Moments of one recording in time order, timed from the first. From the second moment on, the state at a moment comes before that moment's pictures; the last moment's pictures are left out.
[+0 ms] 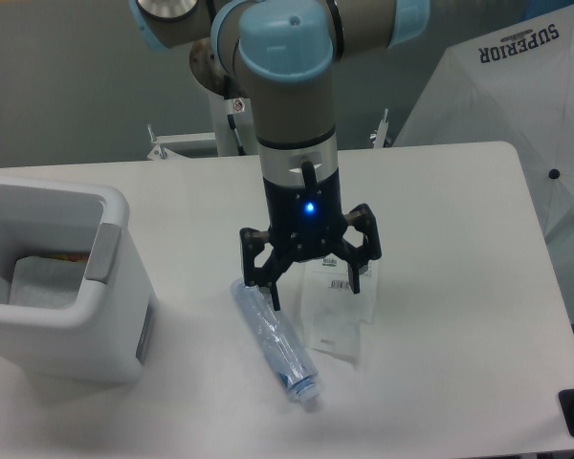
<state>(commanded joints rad) 2.38 -1.85 -1.39 -0.98 1.52 0.16</state>
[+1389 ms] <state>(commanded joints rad) 2.38 -2.16 -1.39 -0.86 1.51 -0.01</state>
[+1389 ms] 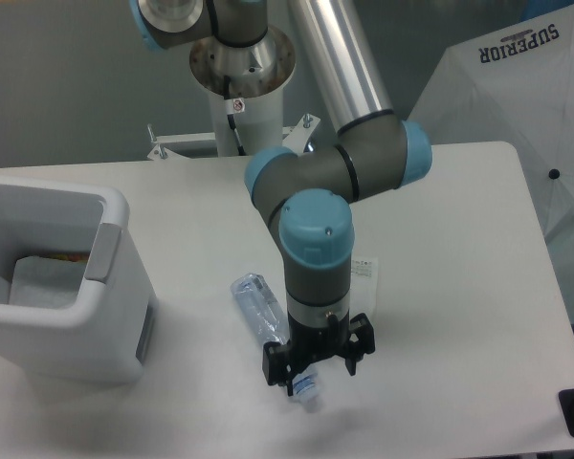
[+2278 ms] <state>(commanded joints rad) 2.37 -2.27 -1.39 -0.78 1.54 -0.02</state>
